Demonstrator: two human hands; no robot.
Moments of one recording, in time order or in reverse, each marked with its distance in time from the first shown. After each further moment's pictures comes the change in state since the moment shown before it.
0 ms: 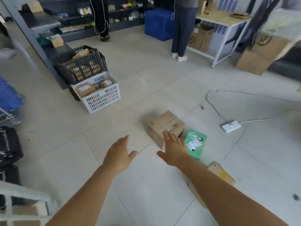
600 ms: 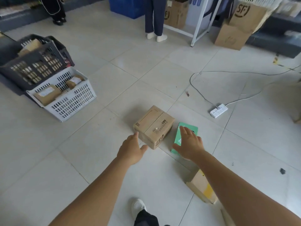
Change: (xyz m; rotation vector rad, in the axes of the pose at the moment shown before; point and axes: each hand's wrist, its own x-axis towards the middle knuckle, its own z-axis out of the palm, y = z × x) left_hand 0.202 0.070 0.040 0.014 -0.231 0.103; right_hand 0.126 0.109 -0.015 0.116 -0.020 0.378
